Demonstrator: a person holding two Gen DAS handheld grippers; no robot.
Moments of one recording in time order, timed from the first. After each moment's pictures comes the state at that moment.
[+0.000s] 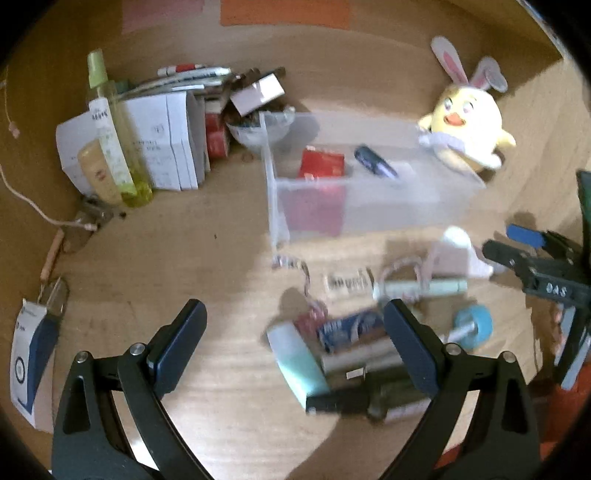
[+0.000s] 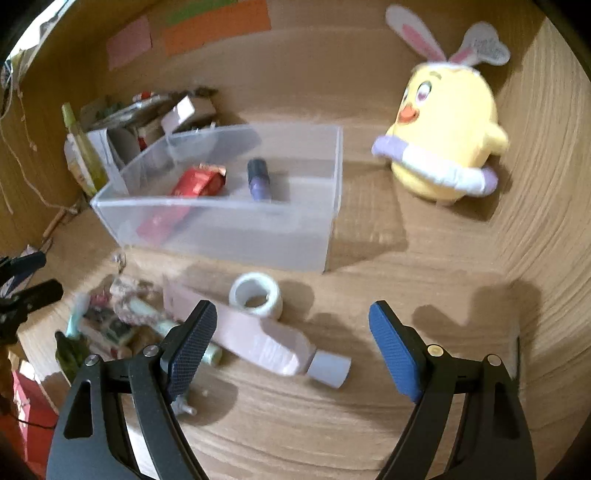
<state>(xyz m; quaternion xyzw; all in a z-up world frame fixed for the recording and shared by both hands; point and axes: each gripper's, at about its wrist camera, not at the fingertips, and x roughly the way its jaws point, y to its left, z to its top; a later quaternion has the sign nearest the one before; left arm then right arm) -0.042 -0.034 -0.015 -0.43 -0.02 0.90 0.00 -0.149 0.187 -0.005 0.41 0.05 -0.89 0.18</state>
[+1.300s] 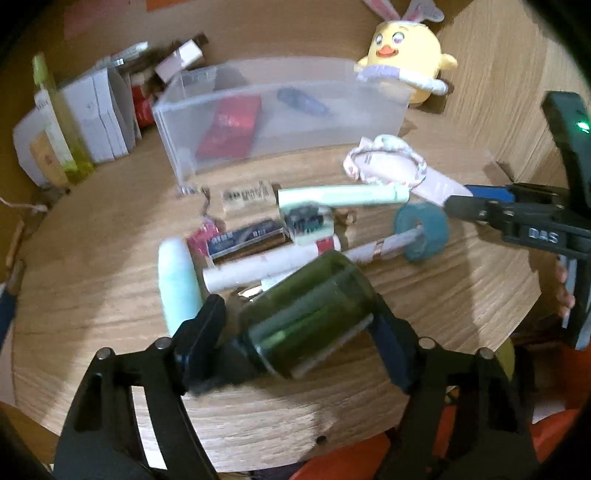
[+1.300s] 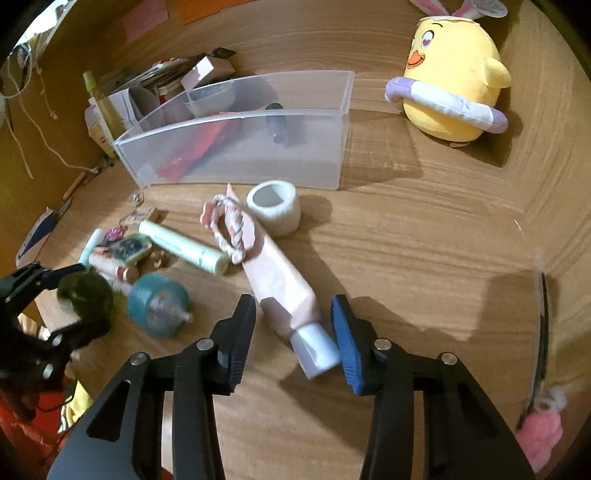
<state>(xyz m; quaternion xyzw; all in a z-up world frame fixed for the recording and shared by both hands) -0.011 0.029 -0.064 -0.46 0.02 0.89 0.07 -0.113 0.208 -0.033 0.45 0.05 -0.87 0.22</state>
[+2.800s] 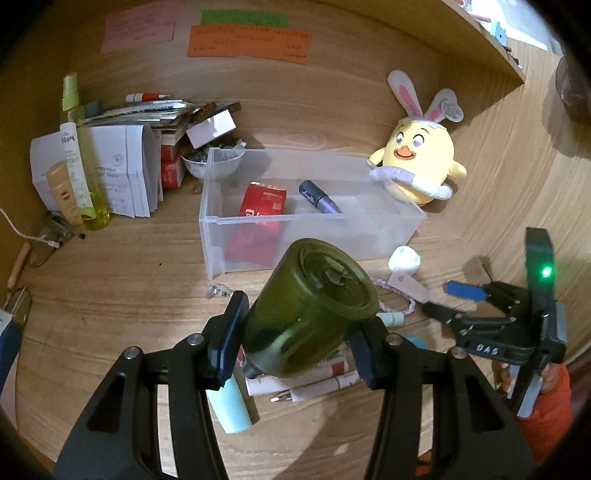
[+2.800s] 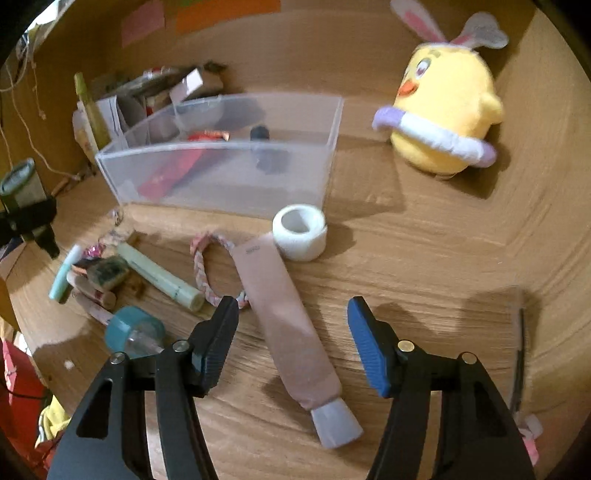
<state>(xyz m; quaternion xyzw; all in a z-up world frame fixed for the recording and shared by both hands) -0.040 -0.009 0.004 -0.36 -0.07 0.93 0.07 -0.134 0.199 -0.028 0.42 0.08 -0.88 0.19</state>
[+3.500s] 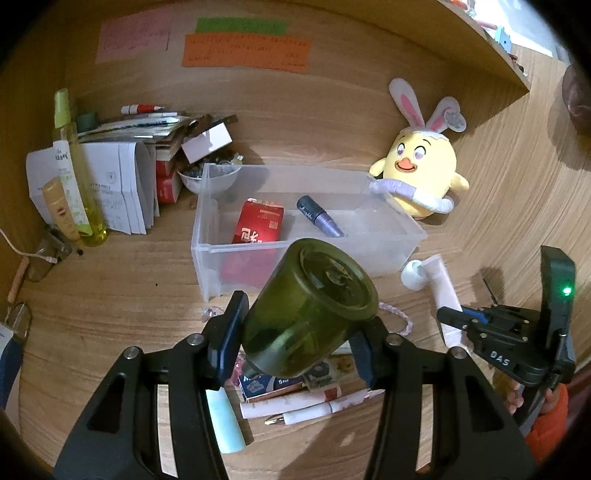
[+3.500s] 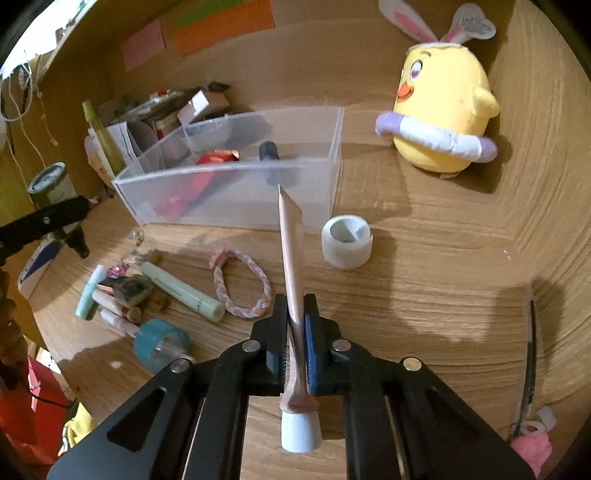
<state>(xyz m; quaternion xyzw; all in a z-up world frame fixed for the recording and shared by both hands) -0.055 -0.003 0.017 -0.35 -0.07 0.93 0.06 -0.124 0.208 -0.011 0.40 0.02 -0.89 0.21</state>
